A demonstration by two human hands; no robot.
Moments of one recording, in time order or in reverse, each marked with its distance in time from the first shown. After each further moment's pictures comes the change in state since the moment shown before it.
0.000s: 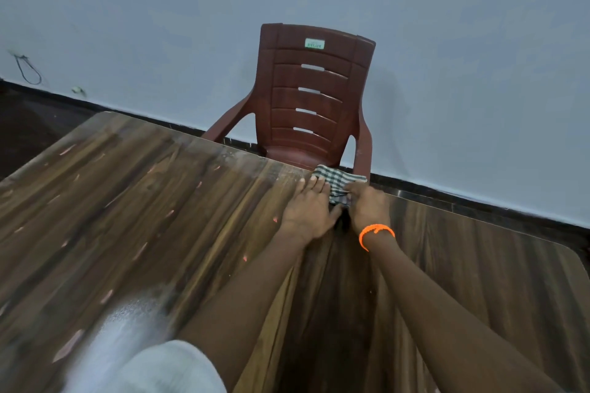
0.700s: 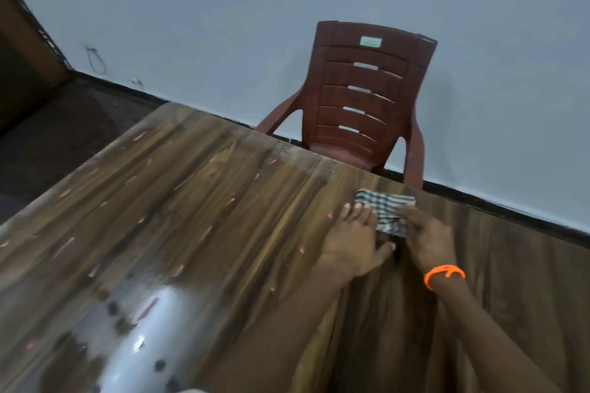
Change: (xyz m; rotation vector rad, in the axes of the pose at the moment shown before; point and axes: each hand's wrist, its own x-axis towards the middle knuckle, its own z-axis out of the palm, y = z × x) left_hand -0.081 -0.004 -0.004 -0.027 -0.058 0.032; right_hand -0.053 0.004 0.001 0.094 0.007 -0.142
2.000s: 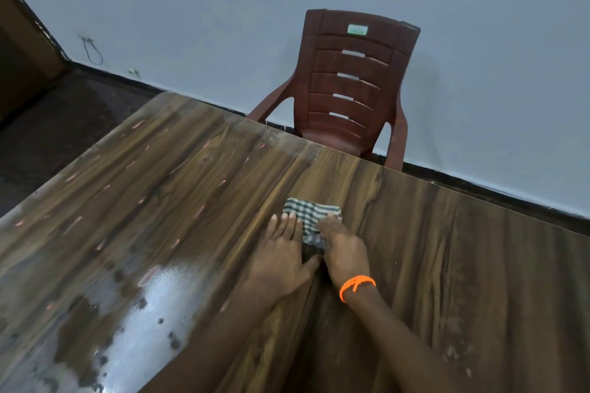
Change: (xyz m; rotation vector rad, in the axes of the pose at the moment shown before) left_hand -0.125 -0.020 -0.015 0.089 -0.070 -0.215; right_hand -0.088 -0.072 0.049 0.022 -0.166 -0.175
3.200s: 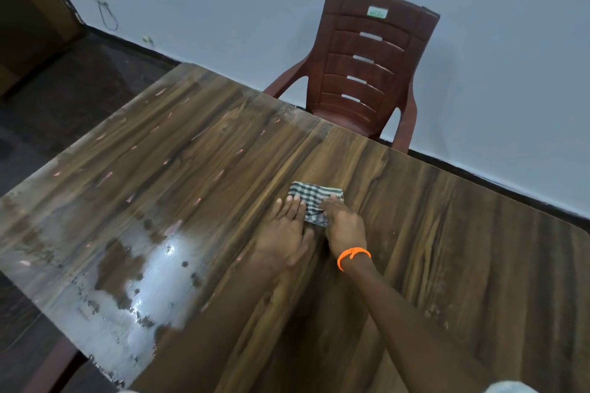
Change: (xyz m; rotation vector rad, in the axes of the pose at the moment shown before) left_hand -0.043 -0.005 0.005 -0.072 -0.007 -0.008; right_hand -0.022 -0.028 -0.010 -0.019 -0.058 0.012
